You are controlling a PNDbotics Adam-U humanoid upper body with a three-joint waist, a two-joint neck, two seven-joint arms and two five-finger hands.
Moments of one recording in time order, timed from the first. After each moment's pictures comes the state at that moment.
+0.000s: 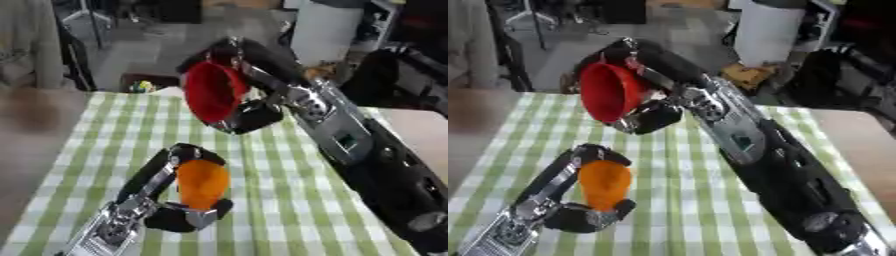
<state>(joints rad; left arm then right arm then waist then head) -0.63 0.20 -0.49 -1.53 -0.30 -0.26 -0.09 -0.99 -0.37 0.40 -1.43 0.54 -0.56 0.15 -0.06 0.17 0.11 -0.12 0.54</state>
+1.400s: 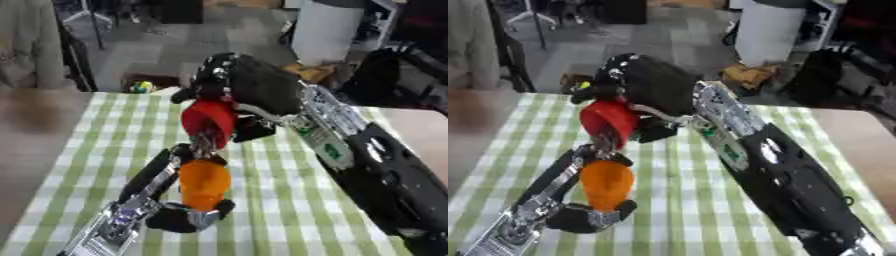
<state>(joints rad) -0.63 0.20 -0.49 -1.53 -0.29 -0.25 -0.08 -0.98 -0.36 0.41 -1.42 1.03 -0.70 -0.09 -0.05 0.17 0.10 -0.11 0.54</state>
